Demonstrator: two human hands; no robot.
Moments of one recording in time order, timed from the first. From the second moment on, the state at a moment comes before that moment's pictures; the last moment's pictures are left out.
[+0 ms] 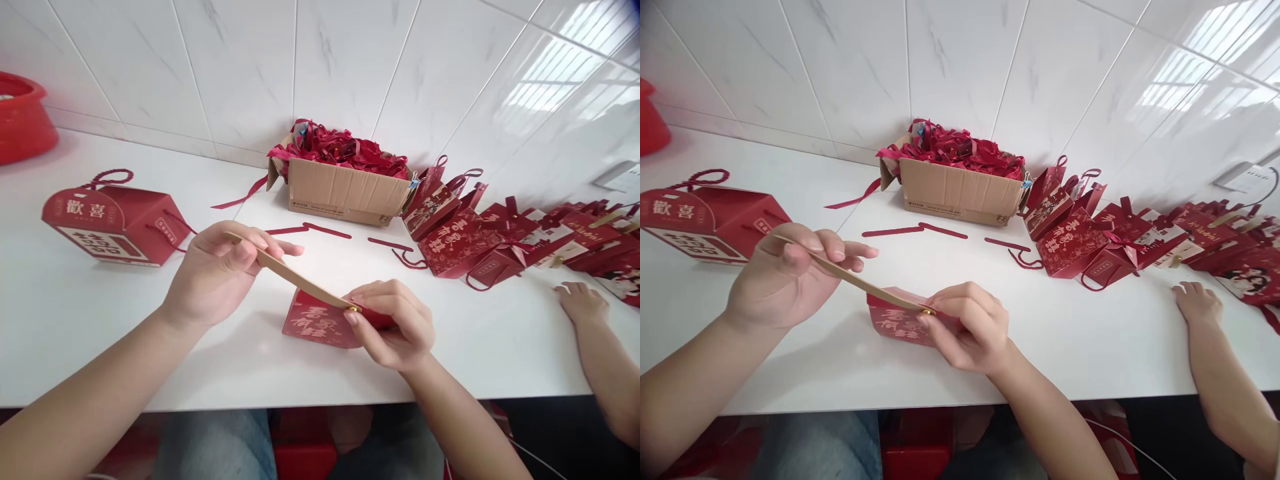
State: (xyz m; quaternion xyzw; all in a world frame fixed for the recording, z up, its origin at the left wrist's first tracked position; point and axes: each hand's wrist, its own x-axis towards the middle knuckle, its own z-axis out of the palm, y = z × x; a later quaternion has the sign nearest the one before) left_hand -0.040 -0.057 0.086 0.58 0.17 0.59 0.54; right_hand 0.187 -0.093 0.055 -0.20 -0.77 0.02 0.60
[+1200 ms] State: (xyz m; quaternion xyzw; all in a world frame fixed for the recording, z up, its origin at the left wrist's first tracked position) left_hand -0.025 -0.074 0.078 0.83 0.28 0.35 0.32; right_hand 0.190 -0.086 0.034 -0.21 -0.84 -0.16 0.47
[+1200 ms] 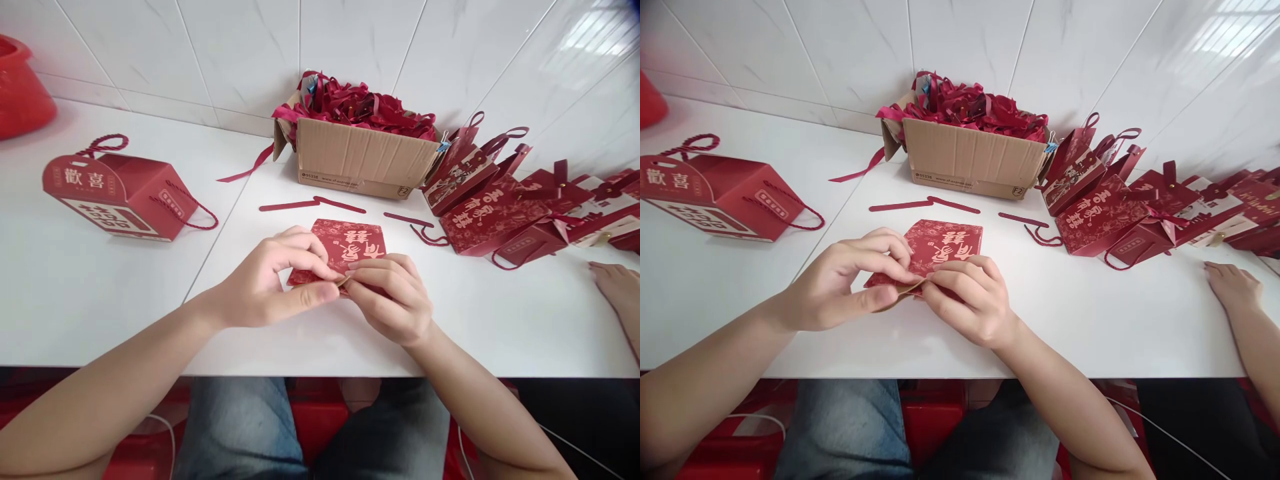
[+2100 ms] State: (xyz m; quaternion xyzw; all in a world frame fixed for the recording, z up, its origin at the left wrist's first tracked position) left_hand -0.015 -0.081 0.076 0.79 0.33 0.40 0.32; right_hand 0.179 -0.084 0.034 -0.24 -0.80 -0.08 0.55
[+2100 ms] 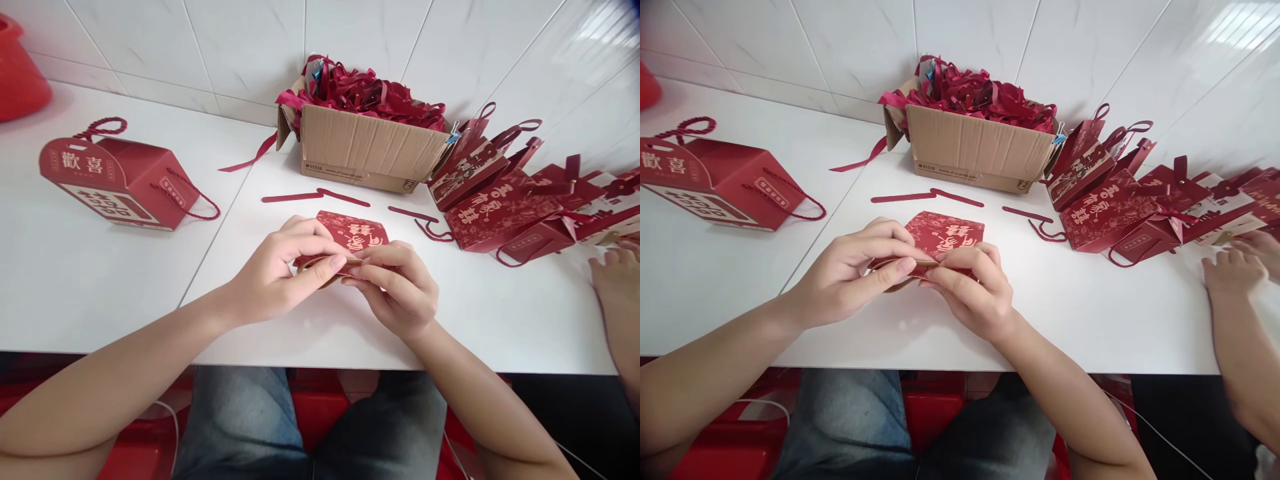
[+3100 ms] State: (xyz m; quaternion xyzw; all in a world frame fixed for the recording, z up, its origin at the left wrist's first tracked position) left_hand -0.015 -0.084 0.074 0.79 0.35 0.39 0.33; right_hand 0.179 -0.085 0.034 -0.25 -0.81 -0.04 0.54
